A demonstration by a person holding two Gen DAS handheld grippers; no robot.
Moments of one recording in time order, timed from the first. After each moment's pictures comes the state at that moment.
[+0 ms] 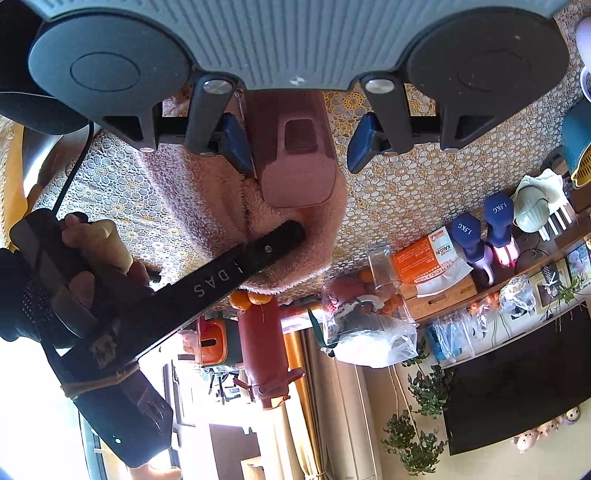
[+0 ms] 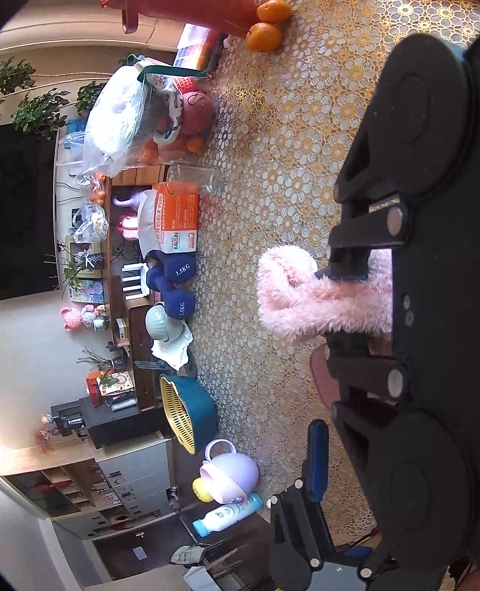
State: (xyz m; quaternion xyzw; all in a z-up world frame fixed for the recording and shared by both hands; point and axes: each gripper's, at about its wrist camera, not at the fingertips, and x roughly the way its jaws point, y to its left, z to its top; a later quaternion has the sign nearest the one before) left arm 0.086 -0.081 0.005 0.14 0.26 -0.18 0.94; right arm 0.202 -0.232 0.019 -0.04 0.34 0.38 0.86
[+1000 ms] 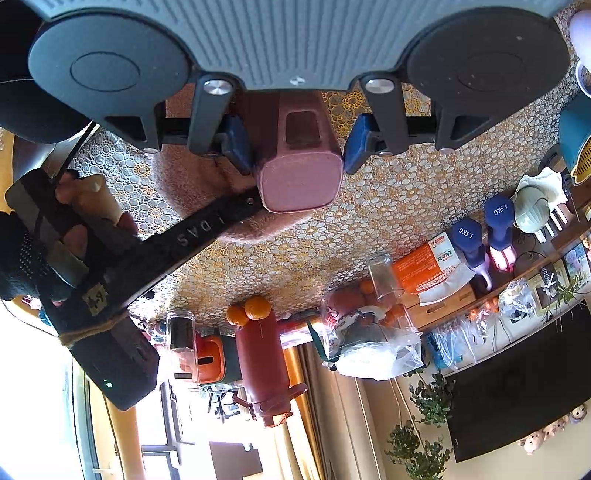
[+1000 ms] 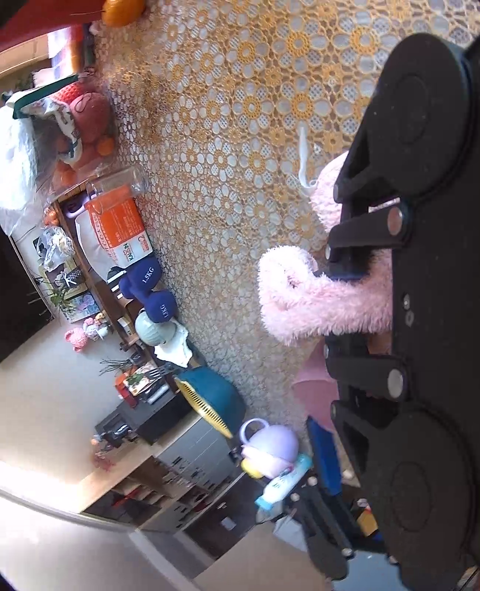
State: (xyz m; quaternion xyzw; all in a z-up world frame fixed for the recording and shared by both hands) left arm 0.096 -0.086 -0.001 0.15 0.28 -0.17 0.93; right arm 0.228 -0.257 -0.044 0.12 0.40 0.41 0.81
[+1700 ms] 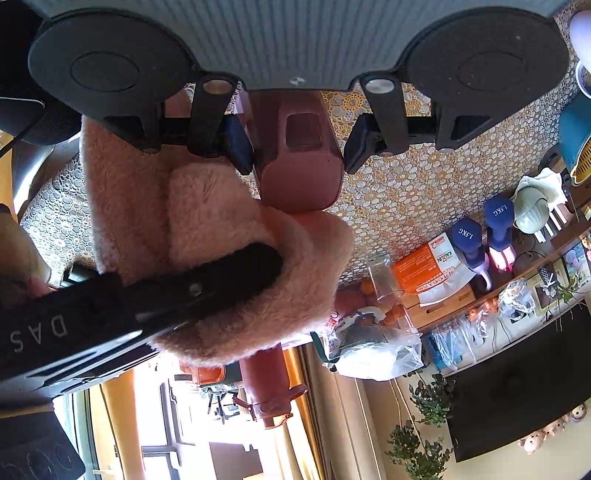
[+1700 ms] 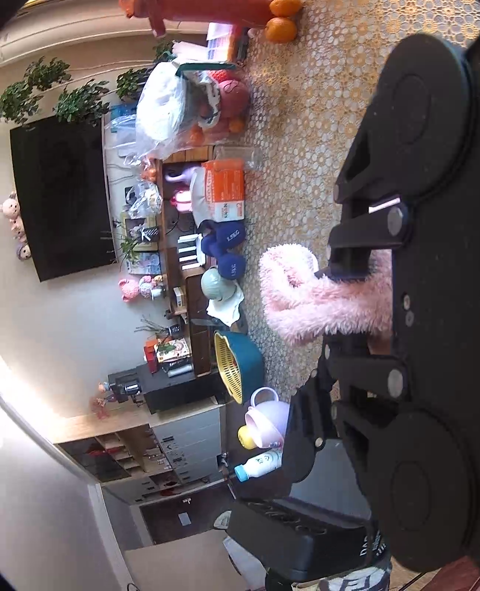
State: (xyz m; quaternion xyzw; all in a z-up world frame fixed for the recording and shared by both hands) left arm 0.094 -0.087 0.000 0.16 0.28 -0.17 0.93; right arm 0.143 -0.262 0.041 0.01 0.25 0.44 0.86
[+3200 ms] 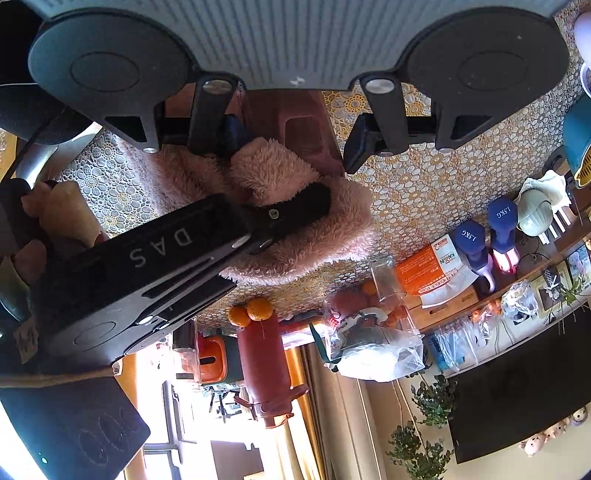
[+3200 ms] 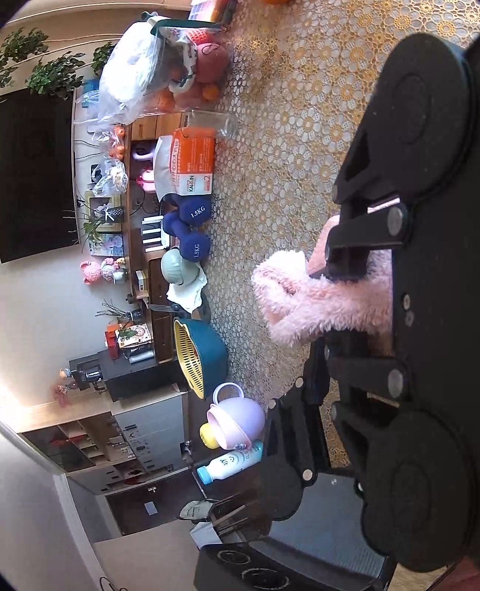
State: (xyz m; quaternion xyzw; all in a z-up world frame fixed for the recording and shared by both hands) left arm 0.093 -0.086 -0.003 0.15 0.28 -0.18 0.93; right arm 0.172 -0.219 0.012 -0.01 0.30 0.46 0.84
